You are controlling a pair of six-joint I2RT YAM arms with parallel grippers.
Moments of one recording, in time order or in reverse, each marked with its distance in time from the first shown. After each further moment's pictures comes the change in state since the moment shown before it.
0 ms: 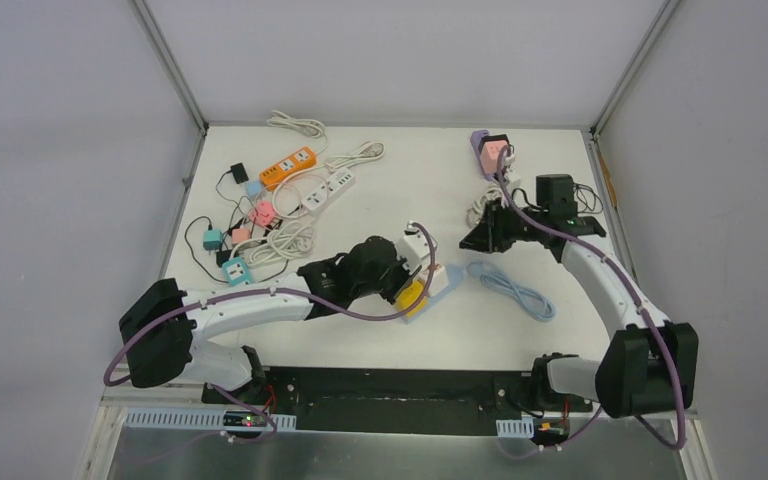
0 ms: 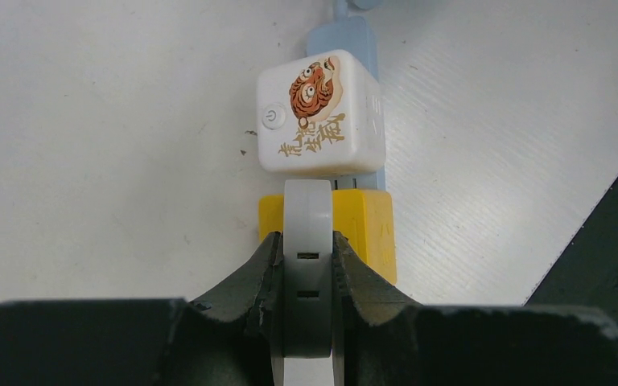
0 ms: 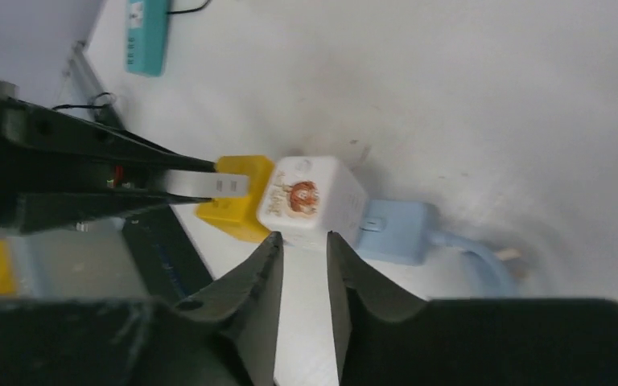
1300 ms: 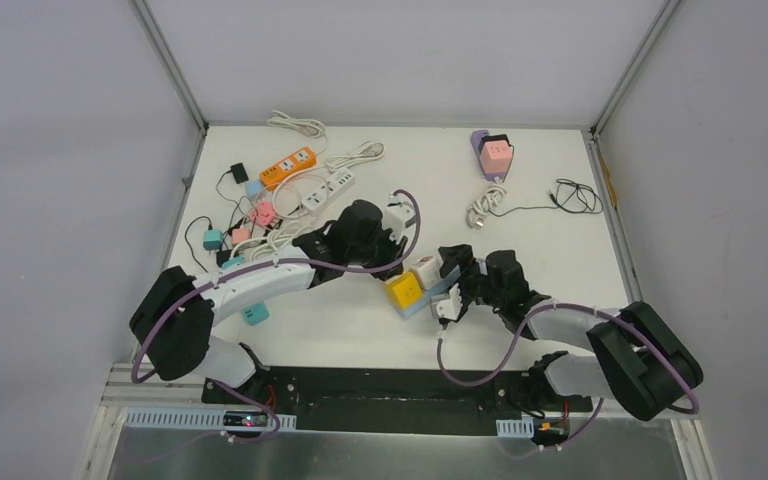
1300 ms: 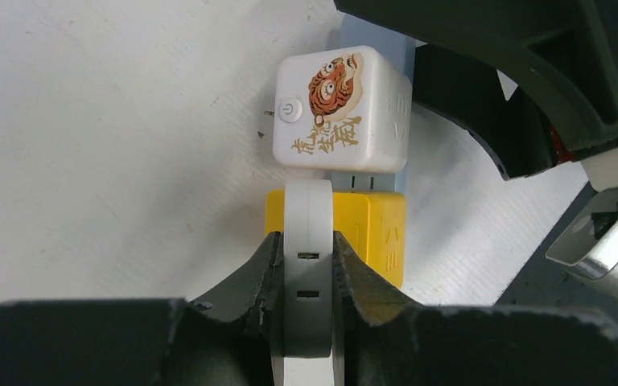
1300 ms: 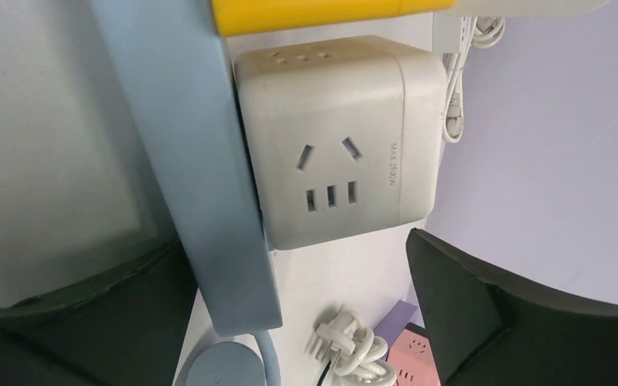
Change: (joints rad) left arm 0.248 0.091 0.082 -0.090 0.304 -0.140; right arm 0.423 0.072 -0.634 0.969 0.394 -1.488
